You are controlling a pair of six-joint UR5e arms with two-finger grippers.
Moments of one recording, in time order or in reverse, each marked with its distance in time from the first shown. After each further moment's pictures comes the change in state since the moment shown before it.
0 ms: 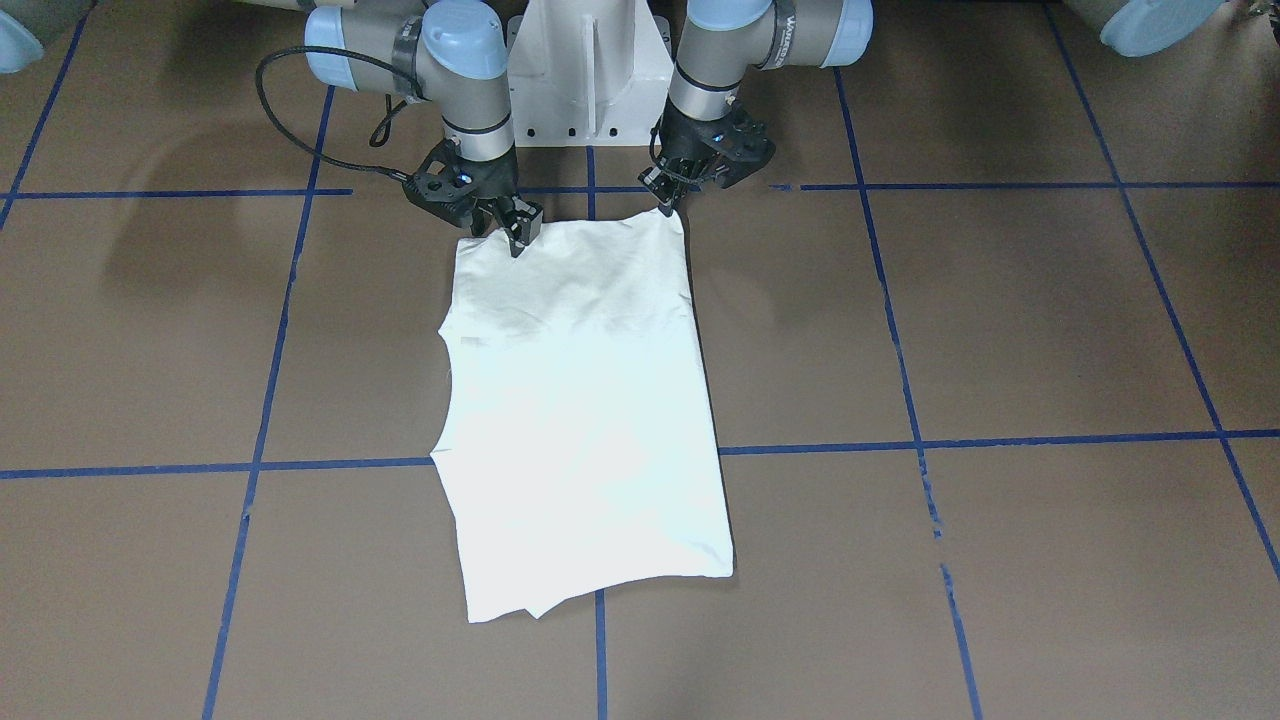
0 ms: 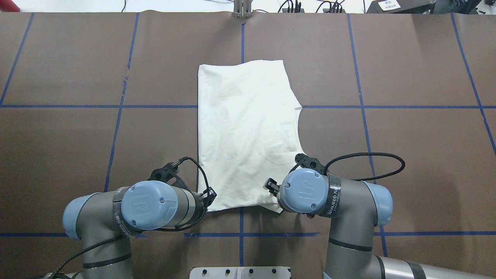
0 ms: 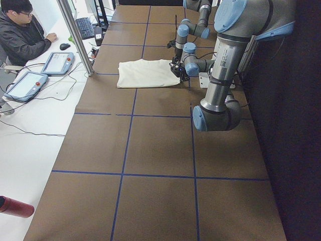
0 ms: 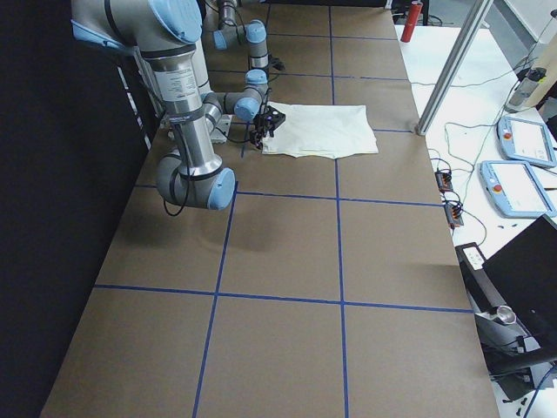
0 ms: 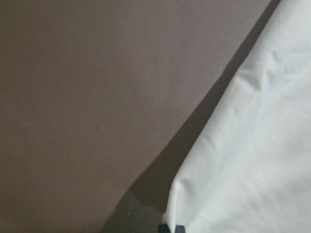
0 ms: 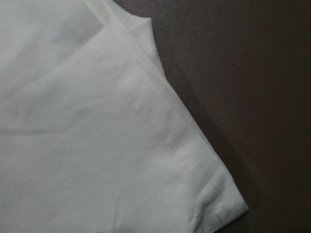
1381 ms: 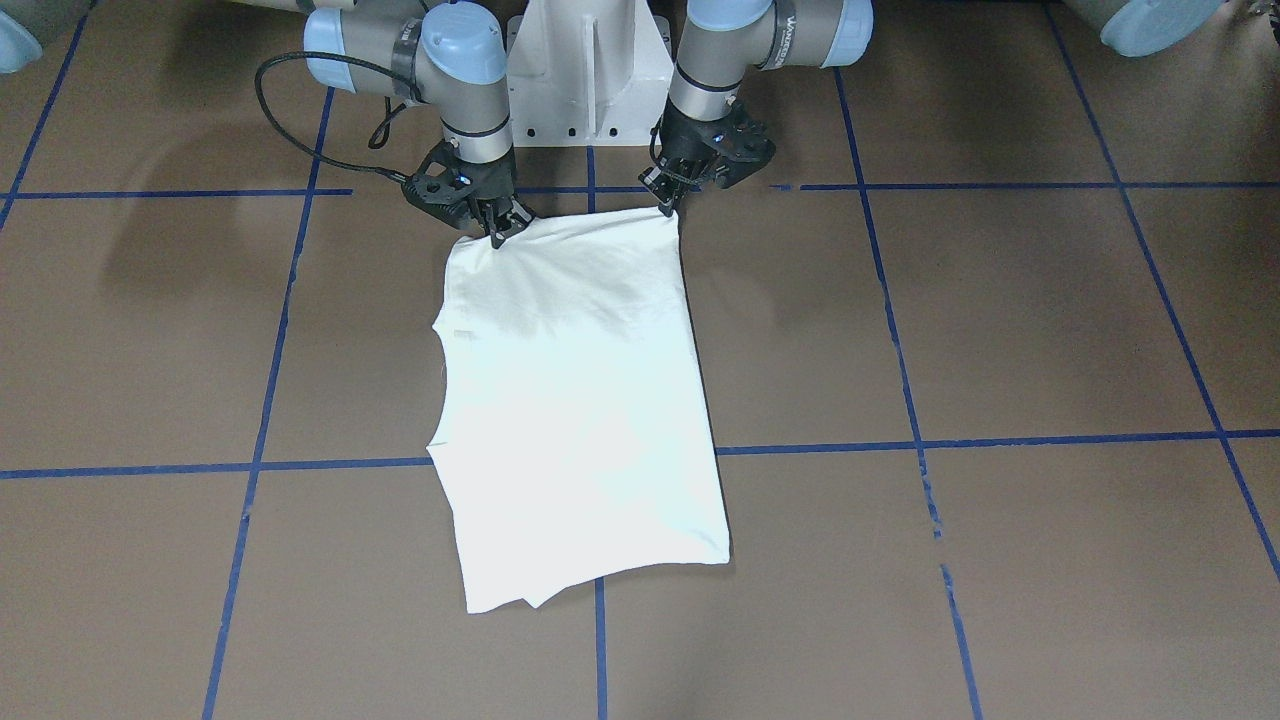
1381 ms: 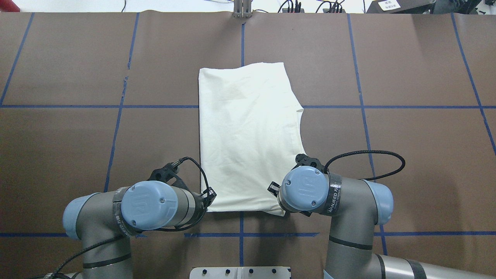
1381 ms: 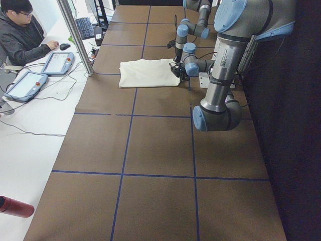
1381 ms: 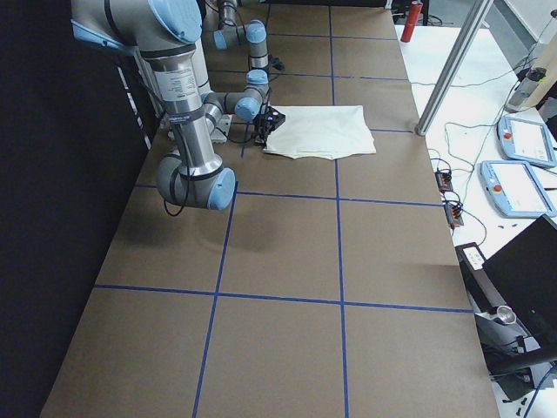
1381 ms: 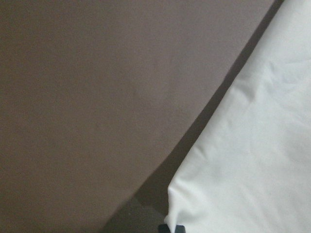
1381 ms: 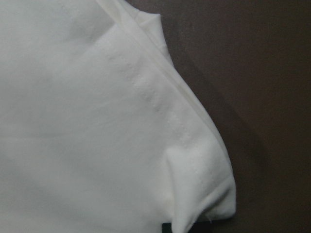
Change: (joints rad) left arm 0.000 0.000 0.000 0.000 0.000 0.000; right arm 0.010 0.005 0.001 -0.004 0.032 -0.001
